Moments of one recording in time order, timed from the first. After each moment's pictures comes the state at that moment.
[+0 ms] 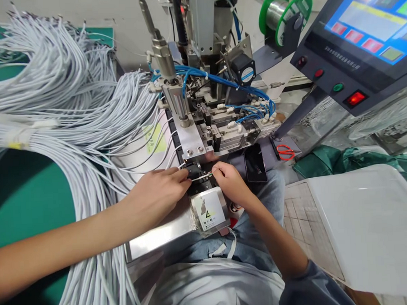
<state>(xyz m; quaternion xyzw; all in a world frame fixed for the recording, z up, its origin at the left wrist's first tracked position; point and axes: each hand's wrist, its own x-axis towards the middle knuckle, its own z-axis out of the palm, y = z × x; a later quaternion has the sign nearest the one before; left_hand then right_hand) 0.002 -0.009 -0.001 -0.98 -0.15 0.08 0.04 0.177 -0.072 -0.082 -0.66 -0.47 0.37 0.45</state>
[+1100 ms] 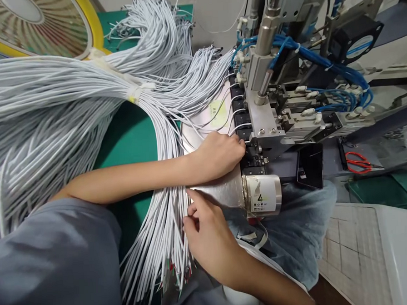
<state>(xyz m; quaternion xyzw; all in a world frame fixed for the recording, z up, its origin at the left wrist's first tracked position) -0.003 -0.004 -0.020 -0.97 -0.24 -0.04 0.06 0.012 -0.147 -0.062 -0.57 -0.56 0.48 0.36</state>
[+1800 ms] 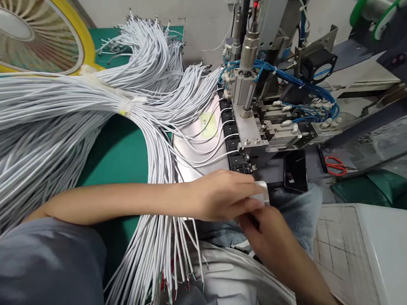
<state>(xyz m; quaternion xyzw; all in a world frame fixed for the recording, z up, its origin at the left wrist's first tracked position) -0.003 -0.032 -0.013 -0.96 -0.03 -0.13 -0.25 0.119 -0.154 -0.035 -0.66 -0.58 0.37 0.31</state>
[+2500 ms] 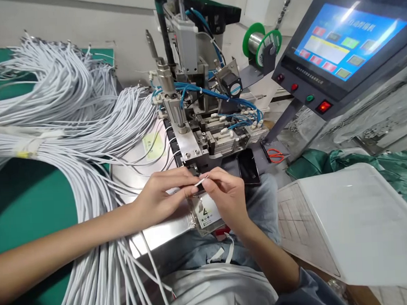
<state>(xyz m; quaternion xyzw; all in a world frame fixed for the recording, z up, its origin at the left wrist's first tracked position) 0.003 -0.009 -0.012 -0.87 -0.07 -0.29 -0.40 0.135 -0.113 -0.035 -0.56 -0.39 0.33 0.65</state>
